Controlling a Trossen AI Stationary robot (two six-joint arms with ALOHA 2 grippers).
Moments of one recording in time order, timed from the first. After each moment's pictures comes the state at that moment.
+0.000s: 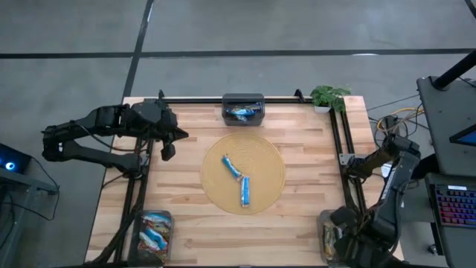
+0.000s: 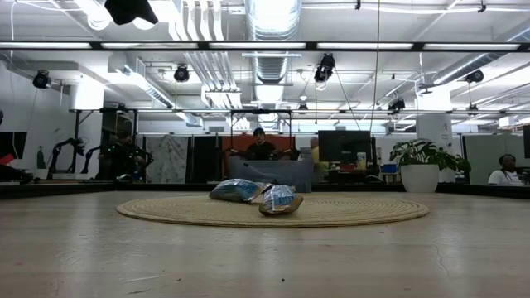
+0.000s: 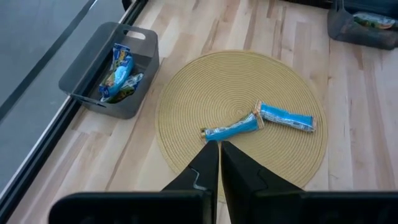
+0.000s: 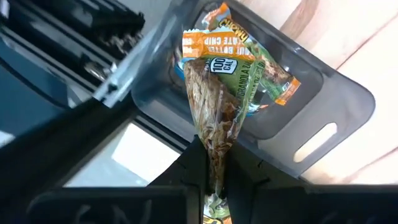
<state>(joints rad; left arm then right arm) 0.13 0.91 1.23 -1.00 -0.11 -0.12 1.06 1.62 1.52 -1.40 -0.26 0.53</state>
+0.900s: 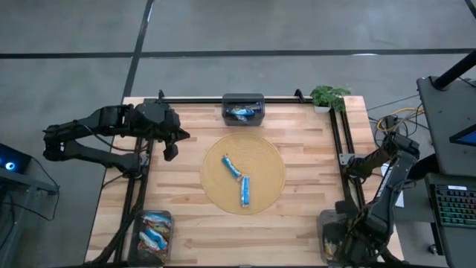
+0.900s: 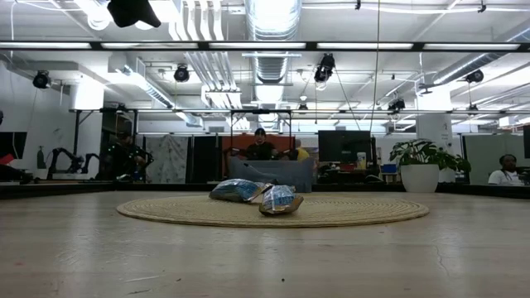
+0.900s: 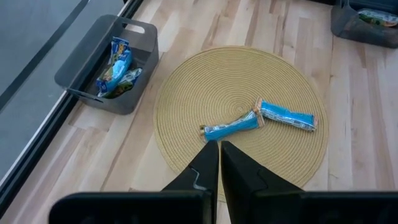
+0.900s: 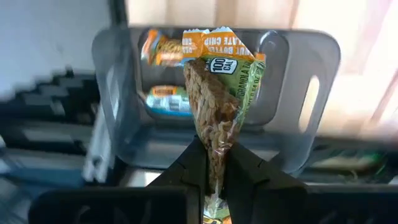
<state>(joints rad) 0.13 0.94 1.23 -1.00 -0.11 -0.14 1.03 1.60 1.44 -1.37 -0.18 1.00</state>
